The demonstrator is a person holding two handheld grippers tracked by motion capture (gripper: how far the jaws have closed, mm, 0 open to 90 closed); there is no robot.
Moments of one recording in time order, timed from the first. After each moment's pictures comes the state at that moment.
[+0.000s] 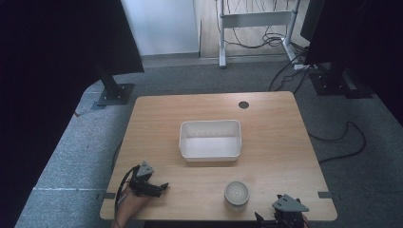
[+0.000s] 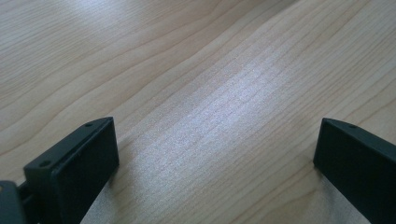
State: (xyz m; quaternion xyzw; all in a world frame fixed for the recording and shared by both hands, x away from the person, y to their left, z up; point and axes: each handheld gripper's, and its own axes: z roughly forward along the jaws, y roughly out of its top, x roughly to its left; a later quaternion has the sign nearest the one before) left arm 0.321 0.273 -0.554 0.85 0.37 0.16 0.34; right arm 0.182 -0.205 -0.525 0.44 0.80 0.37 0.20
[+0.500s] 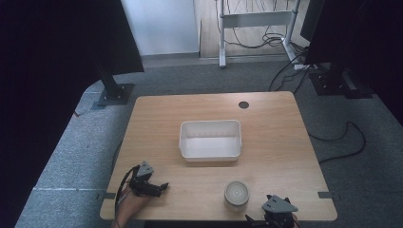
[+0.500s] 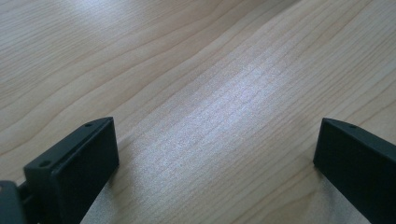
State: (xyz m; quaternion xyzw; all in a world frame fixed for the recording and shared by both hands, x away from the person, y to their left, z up) left arm 0.321 0.273 -0.554 0.85 0.37 0.16 0.34; right arm 0.183 -0.182 -0.525 0.41 0.81 0.38 0.18
